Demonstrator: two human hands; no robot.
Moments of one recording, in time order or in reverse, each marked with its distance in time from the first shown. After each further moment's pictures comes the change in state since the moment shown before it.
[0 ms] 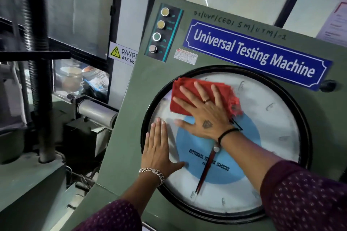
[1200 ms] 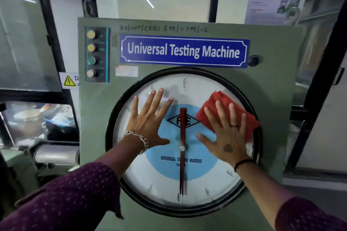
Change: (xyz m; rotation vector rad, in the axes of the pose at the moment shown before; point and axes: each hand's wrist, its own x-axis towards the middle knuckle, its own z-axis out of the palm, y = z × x) left_hand 0.114 0.098 -0.081 0.500 0.090 0.610; right_hand -0.181 0.062 0.023 -0.017 0.191 0.711
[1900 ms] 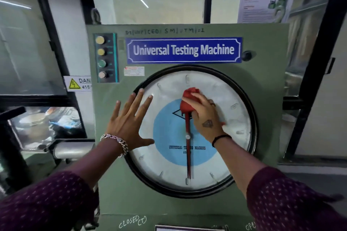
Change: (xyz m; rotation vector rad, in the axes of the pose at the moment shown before) left_hand -0.075 -0.051 -0.079 -0.056 -0.149 -0.077; right_hand 0.045 -0.092 -0.066 0.555 -0.159 0.081
